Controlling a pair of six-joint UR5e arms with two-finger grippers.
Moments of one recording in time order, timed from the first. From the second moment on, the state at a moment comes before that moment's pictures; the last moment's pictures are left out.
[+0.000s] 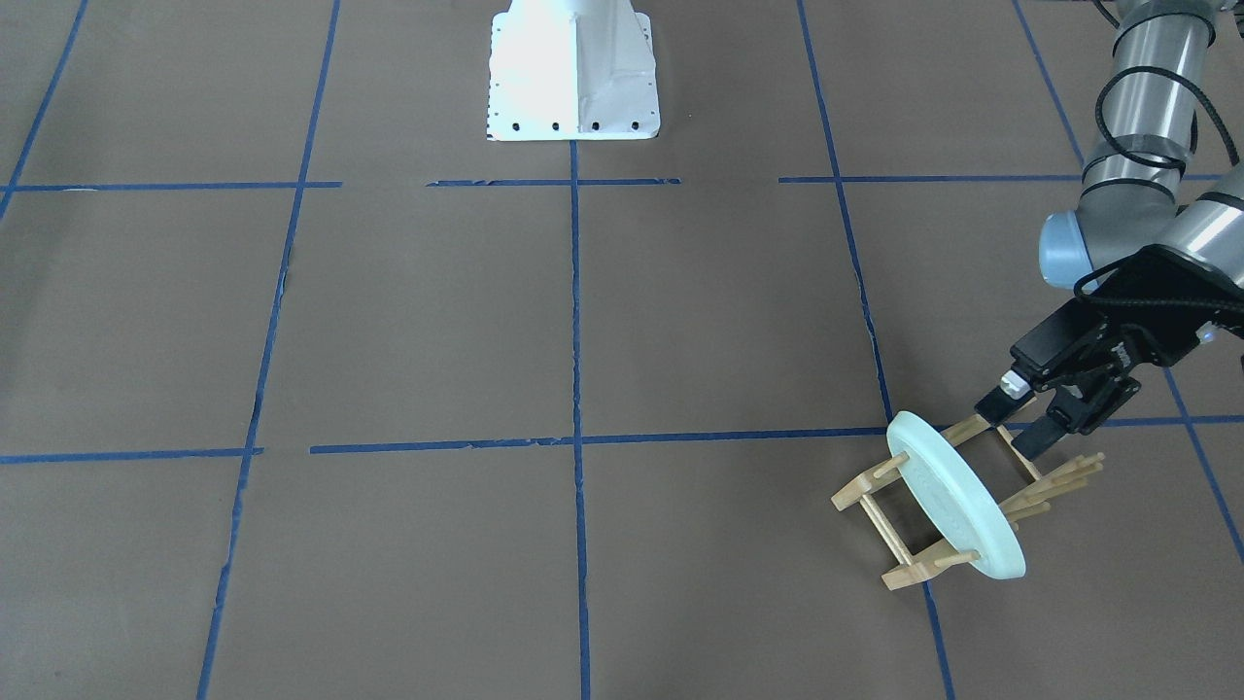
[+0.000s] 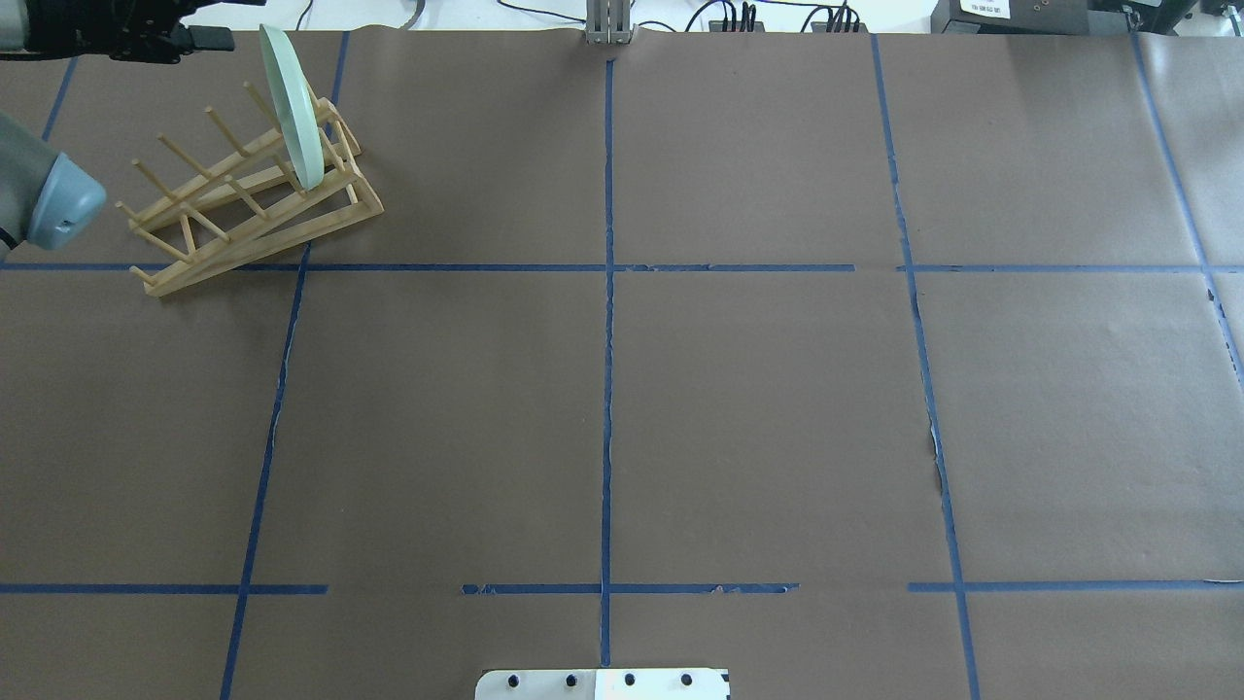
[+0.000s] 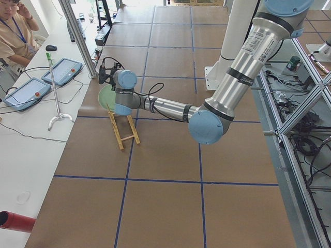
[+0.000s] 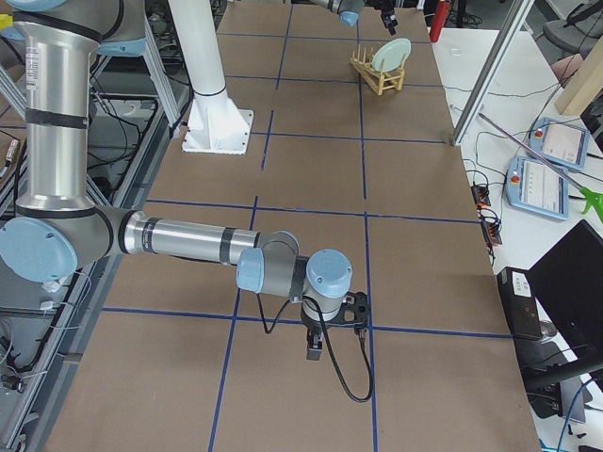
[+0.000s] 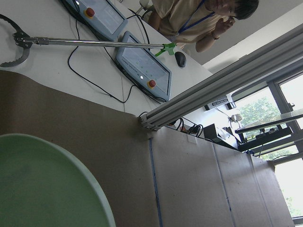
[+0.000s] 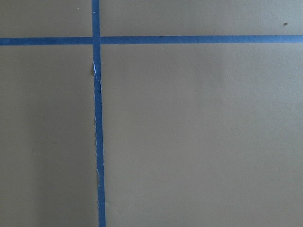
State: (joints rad) left arm -1.18 -2.04 -1.32 -2.99 -2.20 -1.49; right arm 1.61 -1.67 1.60 -1.60 2.30 -0.07
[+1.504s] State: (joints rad) left arm -1.59 -1.64 -1.61 -1.68 -2.34 0.07; right arm 1.61 -1.67 1.60 -1.60 2.30 -0.07
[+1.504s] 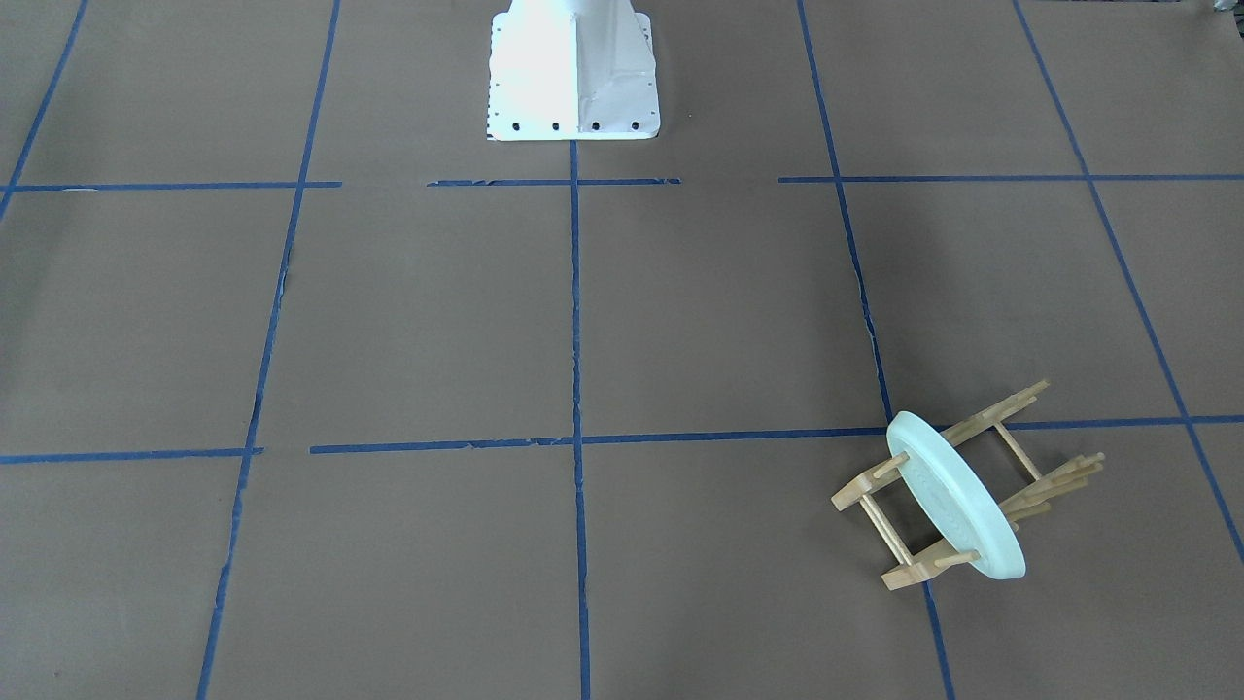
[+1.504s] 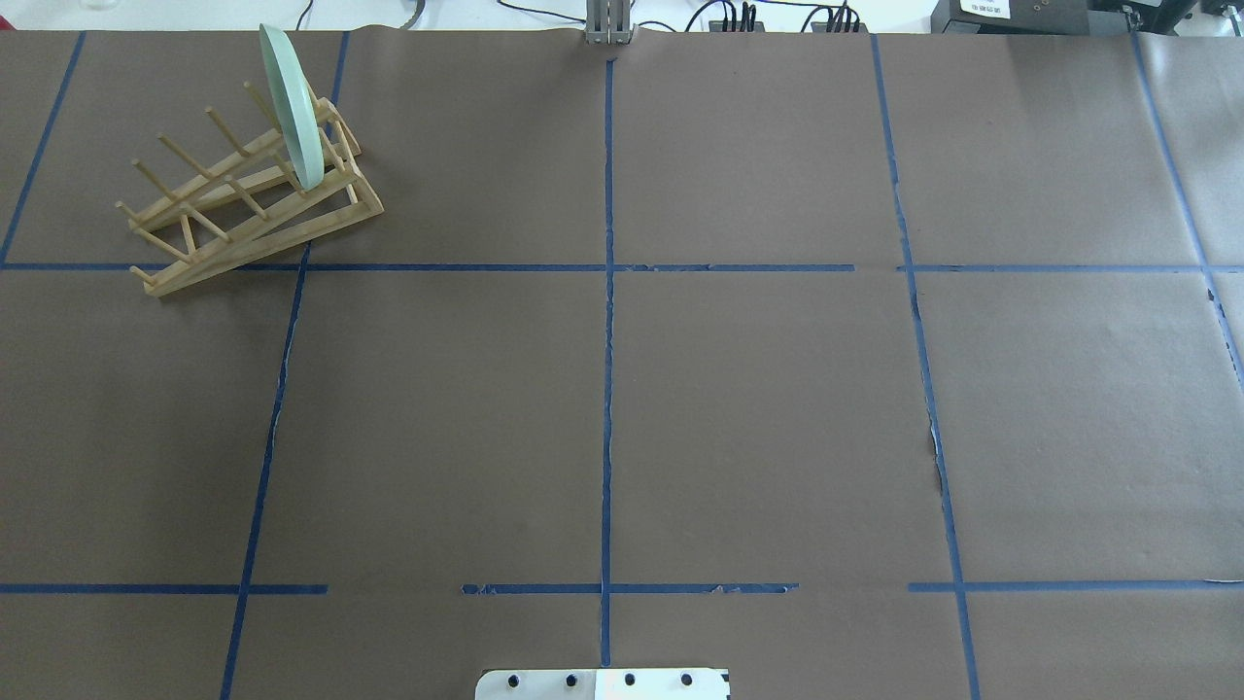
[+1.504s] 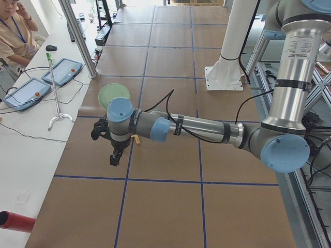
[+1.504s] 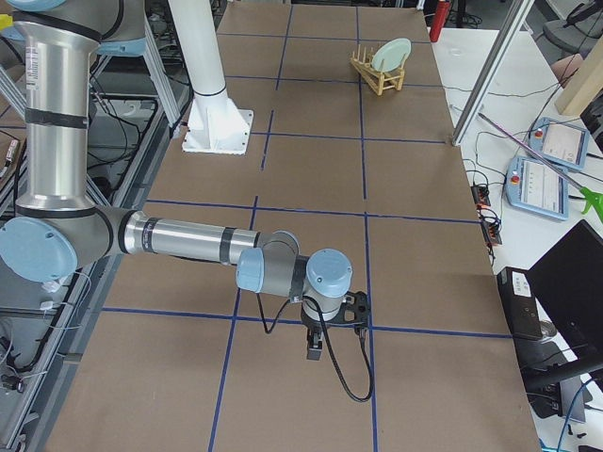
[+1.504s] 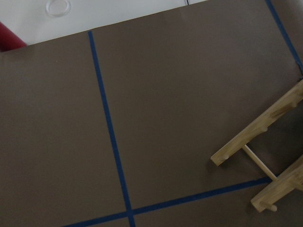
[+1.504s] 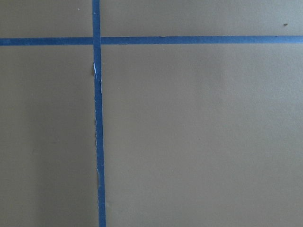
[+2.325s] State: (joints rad) left arm -1.63 -1.51 -1.66 -1.65 -2.35 0.18; right arm 1.61 -1.67 1.60 -1.60 2.30 -0.07
